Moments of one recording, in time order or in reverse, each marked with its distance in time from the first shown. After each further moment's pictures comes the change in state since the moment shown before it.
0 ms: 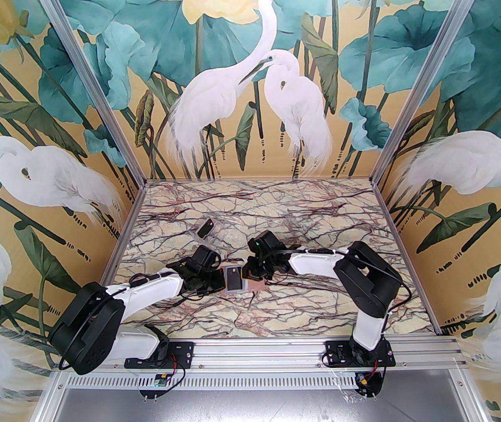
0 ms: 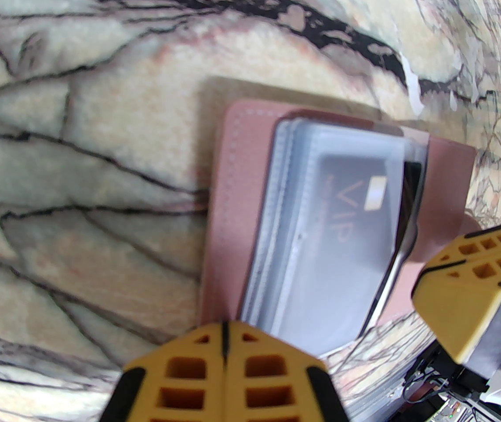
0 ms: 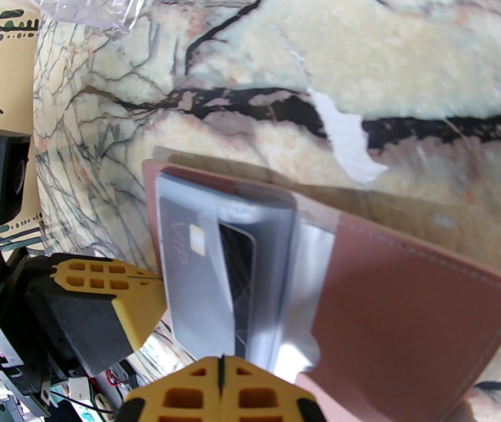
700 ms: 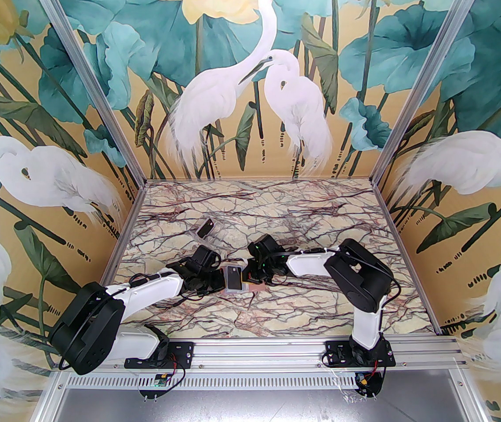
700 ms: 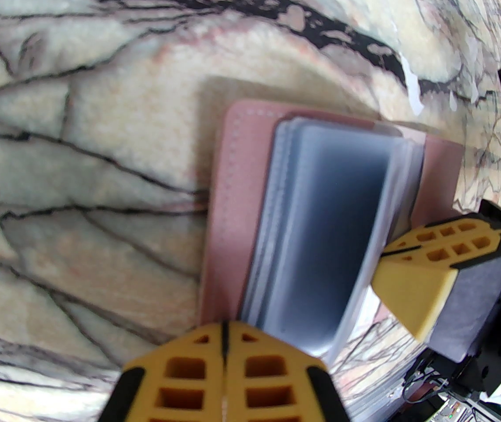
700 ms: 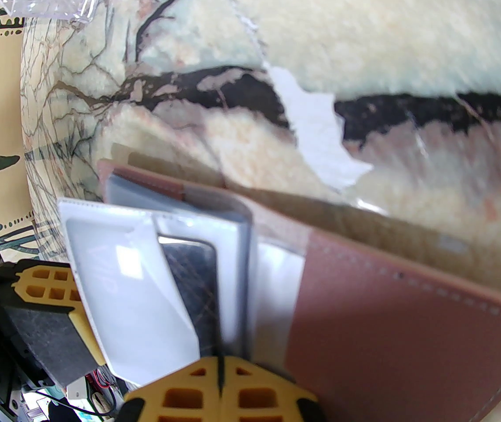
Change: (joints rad) left arm 0.000 -0.006 -0.002 0.002 0.000 -0.004; right arm -0.001 0.060 -0.030 0.071 -0.018 0.003
